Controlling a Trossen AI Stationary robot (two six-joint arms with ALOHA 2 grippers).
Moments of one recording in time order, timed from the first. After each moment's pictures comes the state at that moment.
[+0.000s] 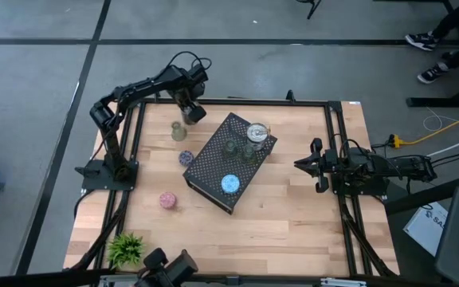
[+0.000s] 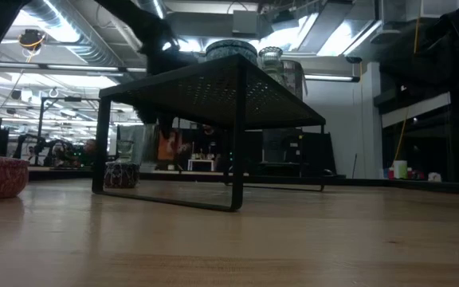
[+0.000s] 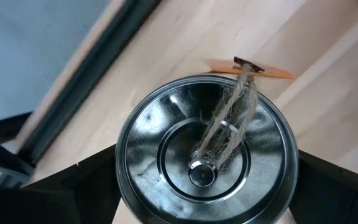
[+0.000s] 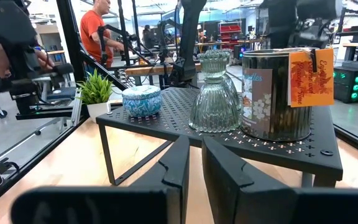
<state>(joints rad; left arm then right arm) 0.77 1.83 1.52 -1.10 -0.08 0.02 0.07 0.00 0.01 0.02 0.05 0.09</state>
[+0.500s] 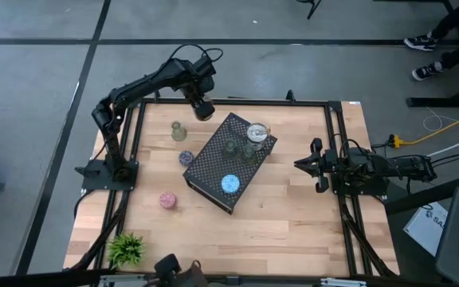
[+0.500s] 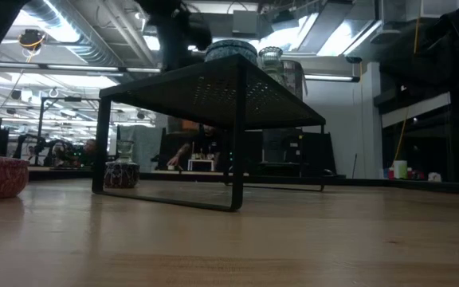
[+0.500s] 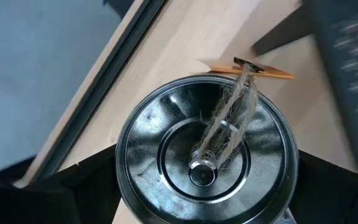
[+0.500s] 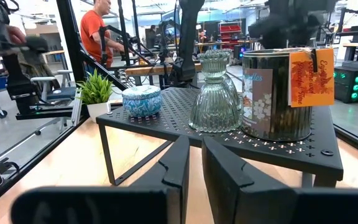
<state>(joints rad) 0.67 1.83 1.78 -1.23 -0.02 0.04 0.07 0.00 0.01 0.02 0.05 0.09</state>
